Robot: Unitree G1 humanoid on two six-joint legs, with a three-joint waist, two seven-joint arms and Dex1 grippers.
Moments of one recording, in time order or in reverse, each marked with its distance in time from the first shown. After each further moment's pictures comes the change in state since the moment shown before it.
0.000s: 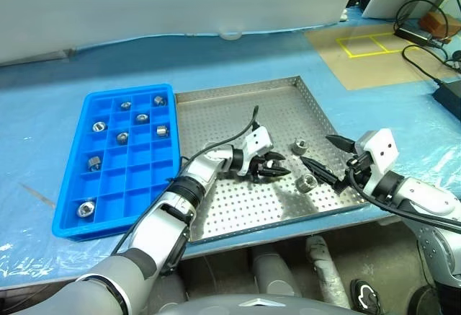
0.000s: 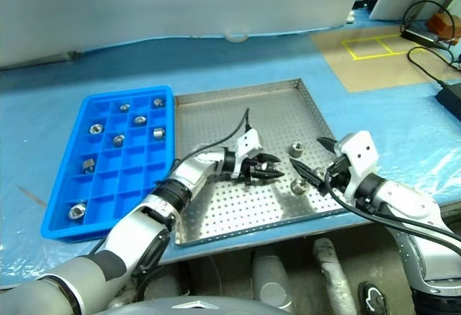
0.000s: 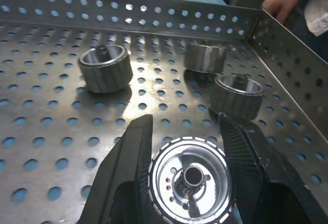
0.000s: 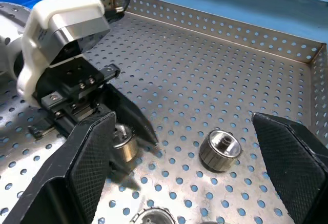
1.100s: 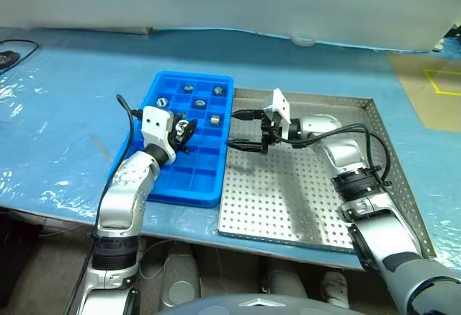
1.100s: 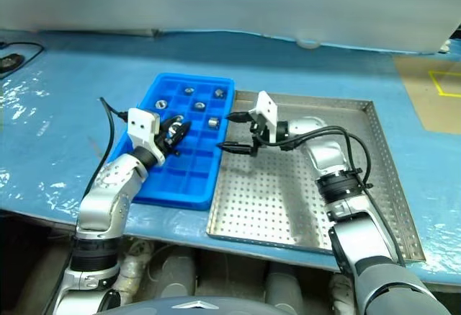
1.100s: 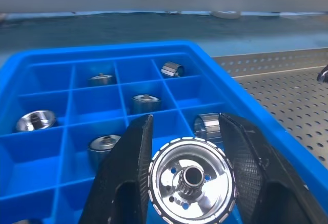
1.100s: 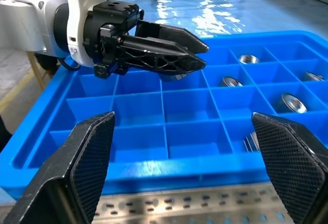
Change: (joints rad) left arm 0.550 0.226 0.322 -1.109 -0.157 0.506 0.692; right arm -0.785 0.291 0.457 0.903 -0.167 -0.364 0.524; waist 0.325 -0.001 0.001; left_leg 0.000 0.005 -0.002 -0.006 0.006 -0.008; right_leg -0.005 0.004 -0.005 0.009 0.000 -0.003
